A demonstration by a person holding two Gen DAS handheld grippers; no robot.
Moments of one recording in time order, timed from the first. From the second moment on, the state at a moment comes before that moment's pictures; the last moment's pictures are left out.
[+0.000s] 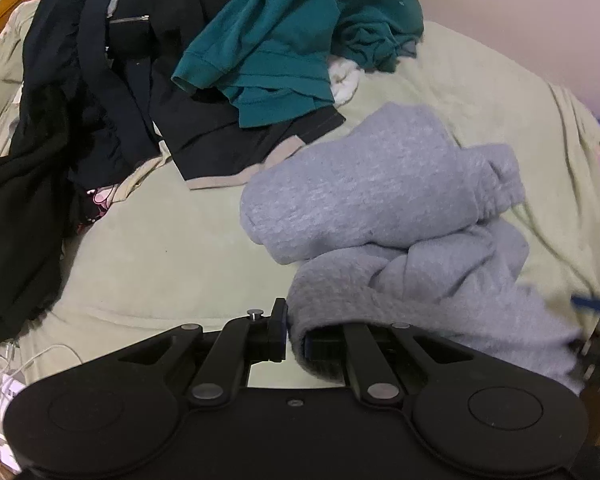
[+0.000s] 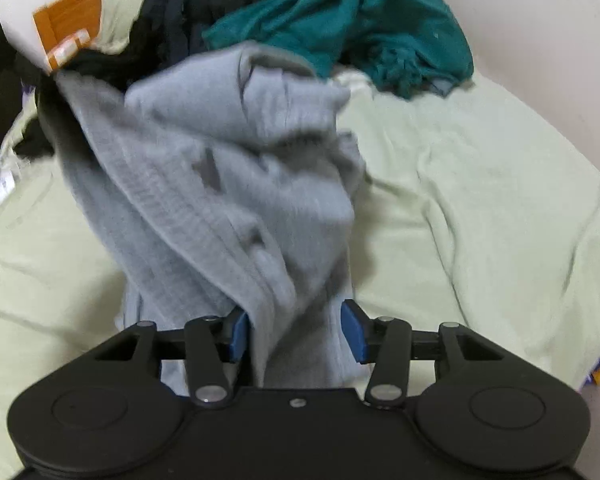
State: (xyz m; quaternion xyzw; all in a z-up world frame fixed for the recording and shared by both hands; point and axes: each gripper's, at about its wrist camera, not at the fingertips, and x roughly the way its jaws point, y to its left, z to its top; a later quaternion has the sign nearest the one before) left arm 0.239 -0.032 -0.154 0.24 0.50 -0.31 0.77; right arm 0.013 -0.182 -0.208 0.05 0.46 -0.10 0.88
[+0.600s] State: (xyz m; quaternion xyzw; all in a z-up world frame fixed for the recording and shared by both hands) left arm 0.237 -0.017 -0.161 0.21 0.51 -0.30 0.78; right arm 0.016 -0.169 -0.243 0.14 0.51 -0.10 0.84
